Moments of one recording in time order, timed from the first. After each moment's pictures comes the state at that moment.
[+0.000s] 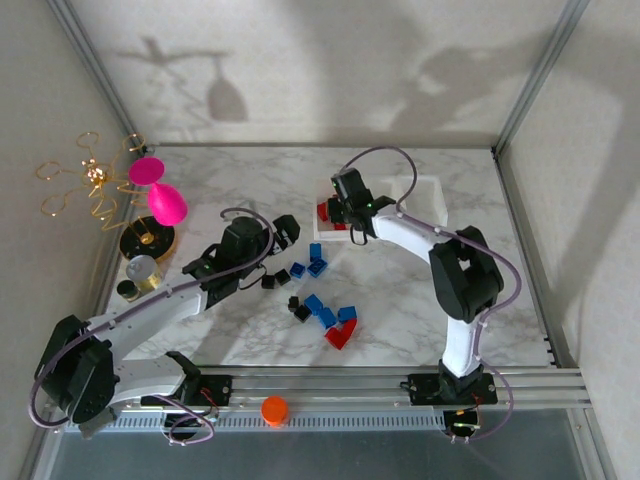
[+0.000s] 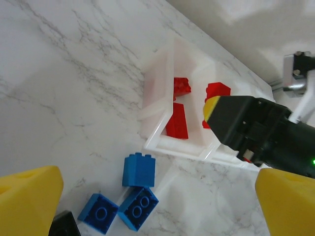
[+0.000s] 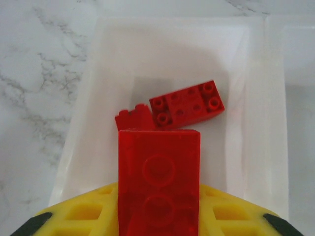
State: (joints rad) left arm -0.60 1.21 0.75 -0.04 -0.21 -0.92; right arm 0.61 1.92 1.40 -0.29 0.16 0.38
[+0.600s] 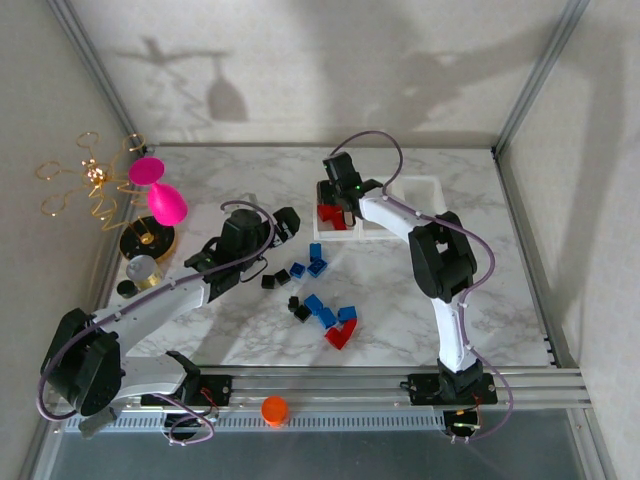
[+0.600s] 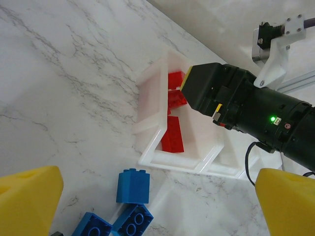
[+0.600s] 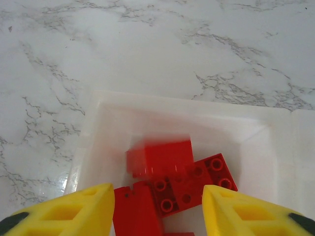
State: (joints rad) left arm -0.57 1.25 0.78 -0.01 -0.19 -0.90; right arm 0.58 2.13 1.66 -0.31 0.18 0.30
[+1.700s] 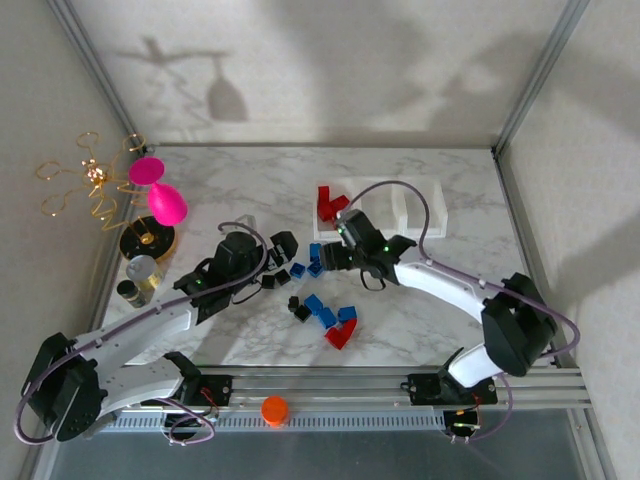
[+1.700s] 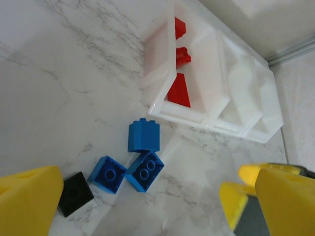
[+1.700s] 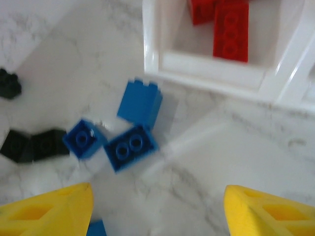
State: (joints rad) left arm -0.64 1.08 0.63 -0.08 -0.16 -0.93; right arm 0.81 1.48 1.00 -0.42 0.11 0.45
